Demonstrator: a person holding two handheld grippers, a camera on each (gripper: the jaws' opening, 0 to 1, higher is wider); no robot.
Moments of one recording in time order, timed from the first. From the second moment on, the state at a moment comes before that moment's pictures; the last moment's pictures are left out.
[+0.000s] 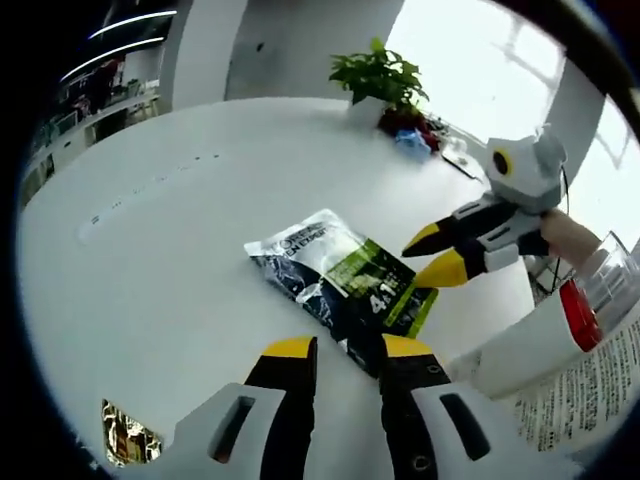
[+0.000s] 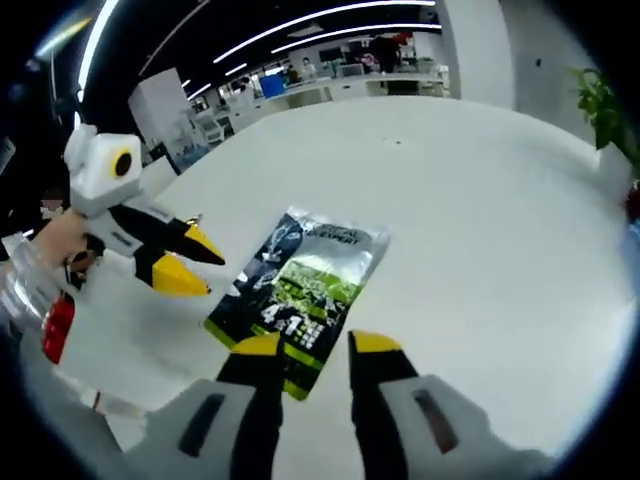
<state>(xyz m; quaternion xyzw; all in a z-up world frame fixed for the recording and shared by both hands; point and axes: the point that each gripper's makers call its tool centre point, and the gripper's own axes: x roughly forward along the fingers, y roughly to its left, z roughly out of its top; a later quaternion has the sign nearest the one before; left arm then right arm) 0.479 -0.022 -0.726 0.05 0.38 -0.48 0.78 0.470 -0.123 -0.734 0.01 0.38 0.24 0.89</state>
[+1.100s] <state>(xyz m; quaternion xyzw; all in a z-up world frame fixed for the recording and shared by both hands) 0.490 -0.034 -0.741 -0.06 0.41 -0.47 0.78 0.480 -0.123 -0.746 0.07 0.39 0.24 0.89</state>
